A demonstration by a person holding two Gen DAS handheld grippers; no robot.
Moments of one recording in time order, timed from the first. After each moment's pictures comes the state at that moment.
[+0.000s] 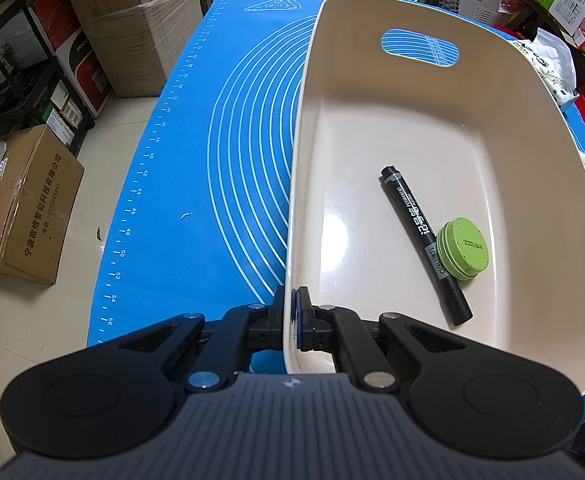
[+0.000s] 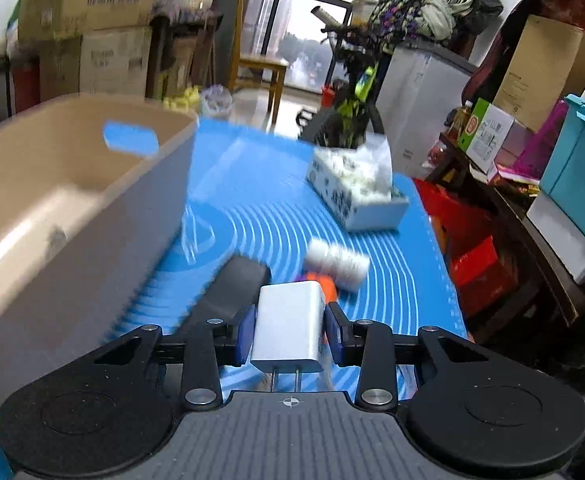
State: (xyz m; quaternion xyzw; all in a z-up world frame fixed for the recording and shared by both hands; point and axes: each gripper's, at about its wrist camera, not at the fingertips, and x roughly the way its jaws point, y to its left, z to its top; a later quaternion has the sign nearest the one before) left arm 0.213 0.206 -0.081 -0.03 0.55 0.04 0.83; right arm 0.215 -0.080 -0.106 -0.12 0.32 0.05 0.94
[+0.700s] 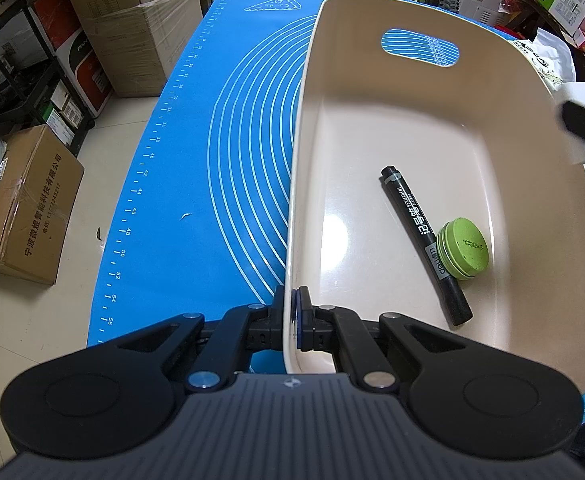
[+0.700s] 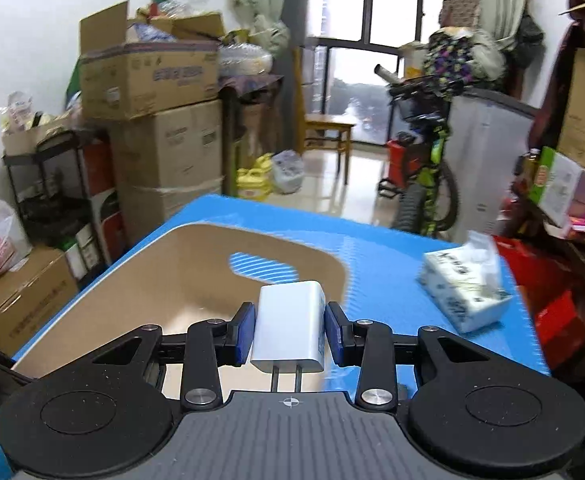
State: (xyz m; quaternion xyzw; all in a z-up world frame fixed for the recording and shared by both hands) left arm 0.212 0.209 -0.078 -0.03 0.55 0.04 0.83; right arm 0.234 0.020 -0.042 -0.06 0.27 0.16 0.95
